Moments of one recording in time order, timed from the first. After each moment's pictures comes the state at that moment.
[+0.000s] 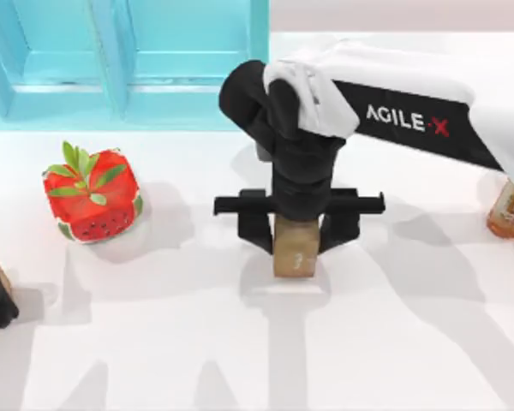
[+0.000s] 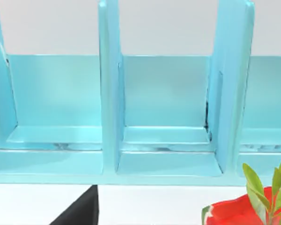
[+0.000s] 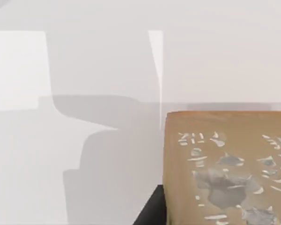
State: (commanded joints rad) left arm 0.00 0.00 0.00 0.00 0.00 0.00; right arm 0.69 2.32 1.86 -1.11 0.01 0.72
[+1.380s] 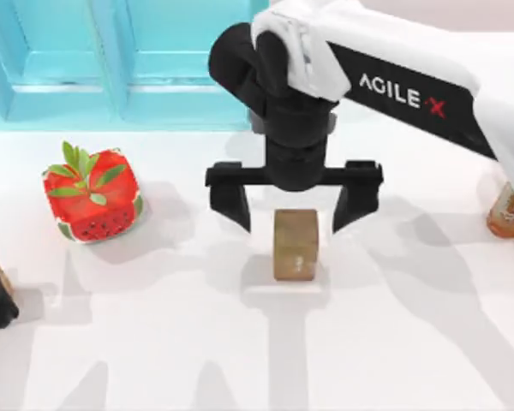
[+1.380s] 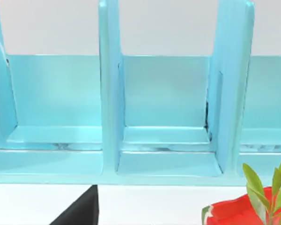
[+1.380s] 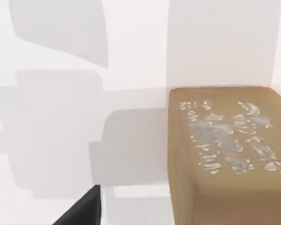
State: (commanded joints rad) left arm 0.00 0.00 0.00 0.00 0.00 0.00; right arm 0.68 2.37 2.09 -1.31 0.00 0.73
